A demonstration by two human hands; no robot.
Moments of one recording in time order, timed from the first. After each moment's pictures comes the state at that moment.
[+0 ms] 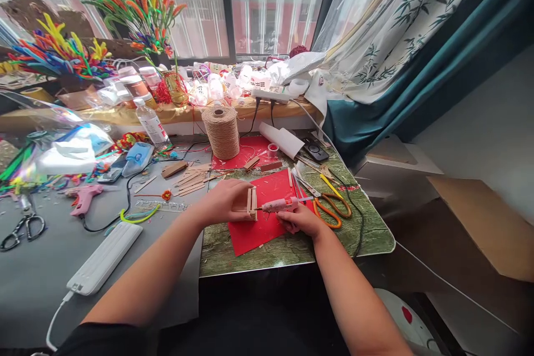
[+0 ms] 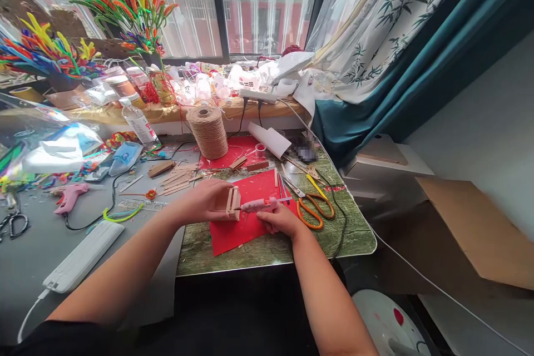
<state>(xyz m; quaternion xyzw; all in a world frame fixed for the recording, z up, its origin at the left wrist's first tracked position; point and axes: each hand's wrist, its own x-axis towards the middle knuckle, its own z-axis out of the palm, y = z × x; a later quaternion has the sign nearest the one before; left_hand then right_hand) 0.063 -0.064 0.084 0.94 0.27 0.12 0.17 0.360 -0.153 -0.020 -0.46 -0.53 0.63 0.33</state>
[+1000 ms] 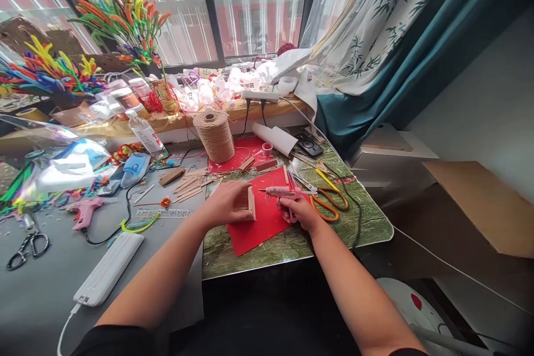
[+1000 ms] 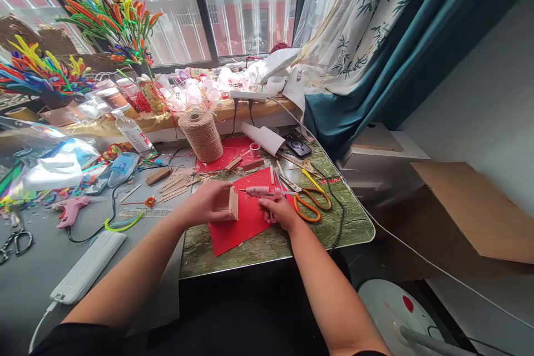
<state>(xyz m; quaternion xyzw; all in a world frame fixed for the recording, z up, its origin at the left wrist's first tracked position) 0.078 -0.064 0.072 0.93 0.30 0.12 0.17 0.356 -0.148 -0.034 -0.43 -0.39 0.64 0.51</state>
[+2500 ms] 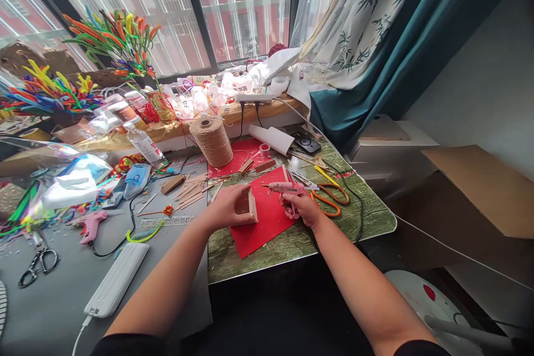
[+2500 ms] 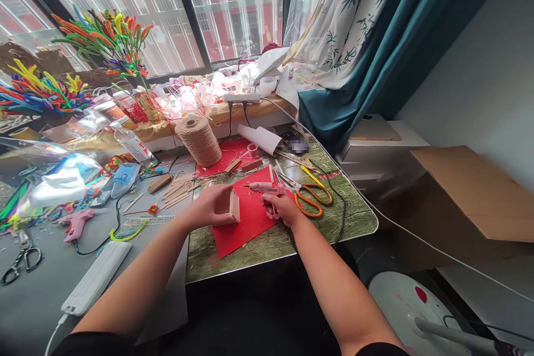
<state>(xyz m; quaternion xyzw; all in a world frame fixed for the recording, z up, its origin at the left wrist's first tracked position) 0.082 -0.062 0.066 0.93 0.30 0.11 0.19 0.356 -0.145 -0.030 -0.40 -0.35 0.63 0.56</state>
